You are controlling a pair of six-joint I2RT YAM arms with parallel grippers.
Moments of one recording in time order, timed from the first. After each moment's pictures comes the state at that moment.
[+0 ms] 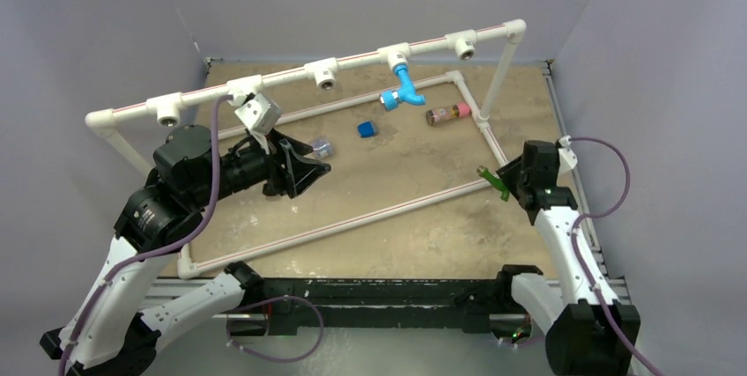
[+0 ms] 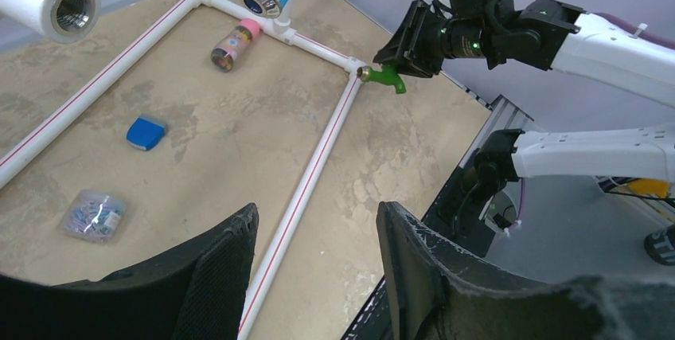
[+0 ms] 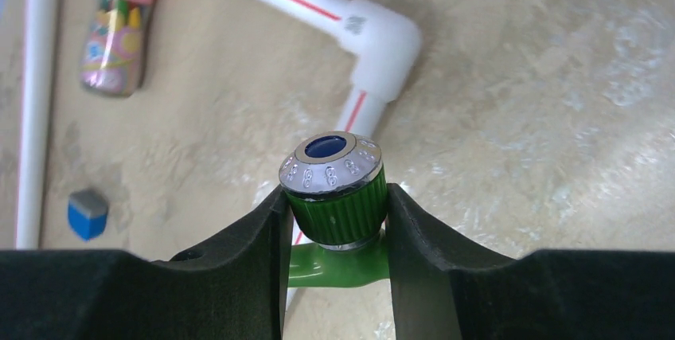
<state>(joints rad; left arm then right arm) -0.66 0.82 1.36 -0.72 0.30 -0.22 -0.05 0.95 0.65 -0.51 0.21 0.88</state>
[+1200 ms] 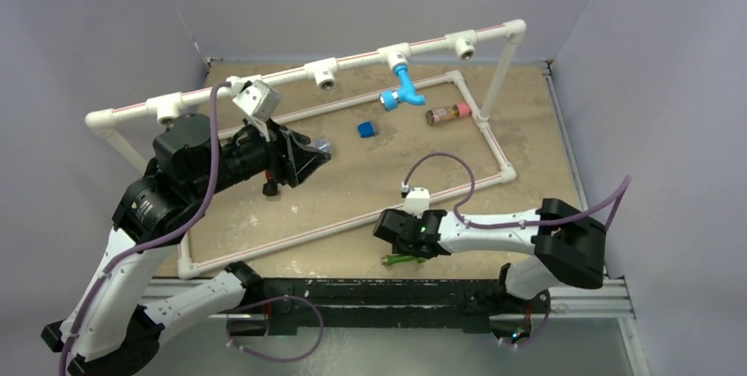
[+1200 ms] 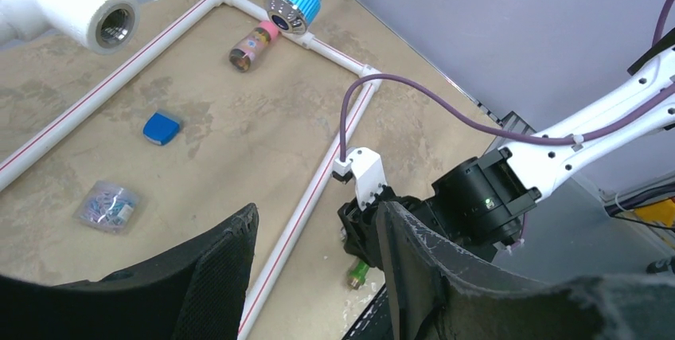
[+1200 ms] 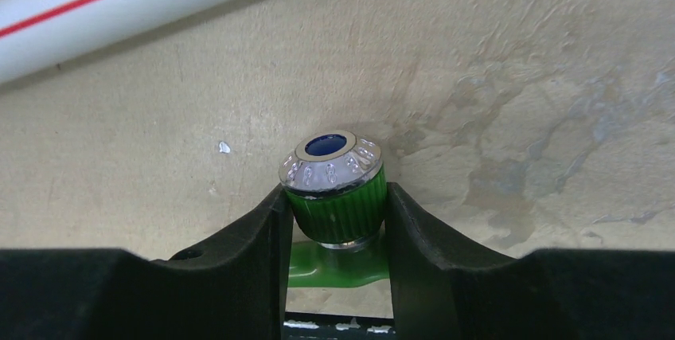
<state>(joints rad) -0.66 0.87 1.44 -0.75 0.24 -0.26 1.20 1.46 0.77 -0.61 0.45 1.17</state>
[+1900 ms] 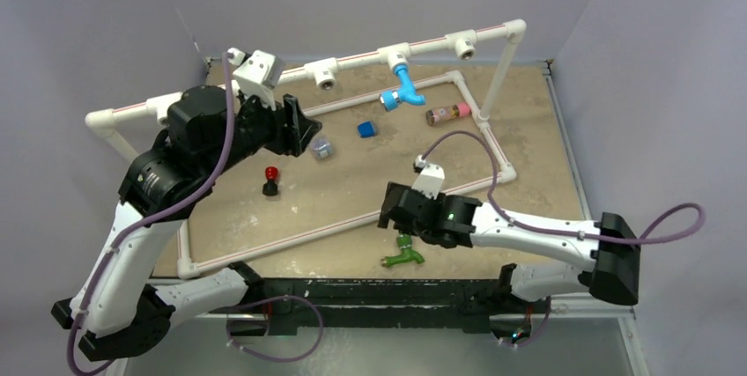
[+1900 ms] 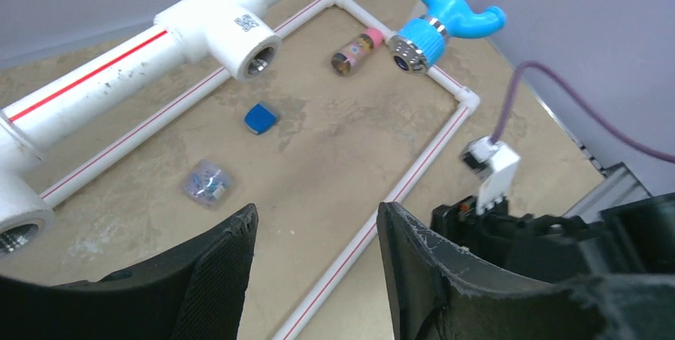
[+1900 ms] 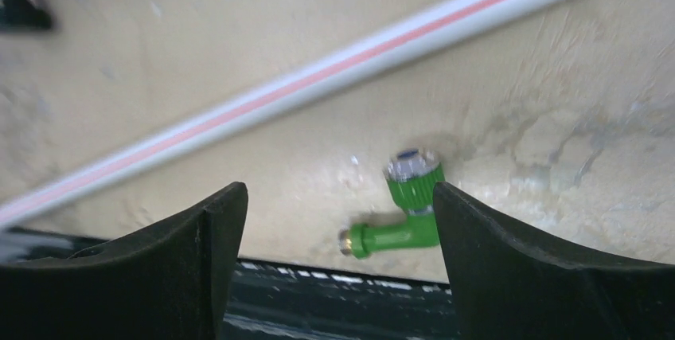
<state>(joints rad) -0.66 1.02 1.64 -0.88 -0.02 -0.22 1.21 1.28 0.90 -0.71 0.51 1.25</state>
